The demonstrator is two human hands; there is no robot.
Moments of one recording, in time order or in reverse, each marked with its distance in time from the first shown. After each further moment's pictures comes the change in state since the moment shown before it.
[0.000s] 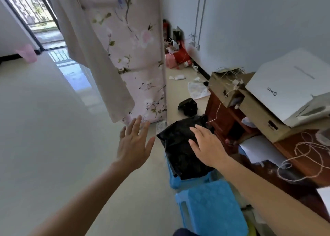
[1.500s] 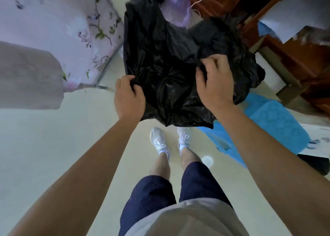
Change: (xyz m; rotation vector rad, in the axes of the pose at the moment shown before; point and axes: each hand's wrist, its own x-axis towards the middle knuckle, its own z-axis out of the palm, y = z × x) left_hand 0.295 -0.123 0.362 -0.503 -0.321 -0.137; right_hand 0.234 0.064 0.289 0.101 0.418 0.711
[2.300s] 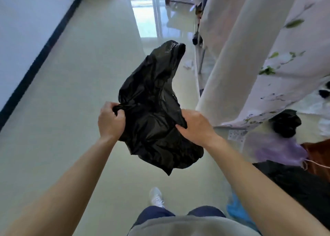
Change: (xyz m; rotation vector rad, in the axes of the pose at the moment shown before) left_hand -0.268 -0.274 -0.443 -0.255 0.870 -0.655; right_hand -0.159 -0.506 -0.034 0.174 -0.772 -1.107
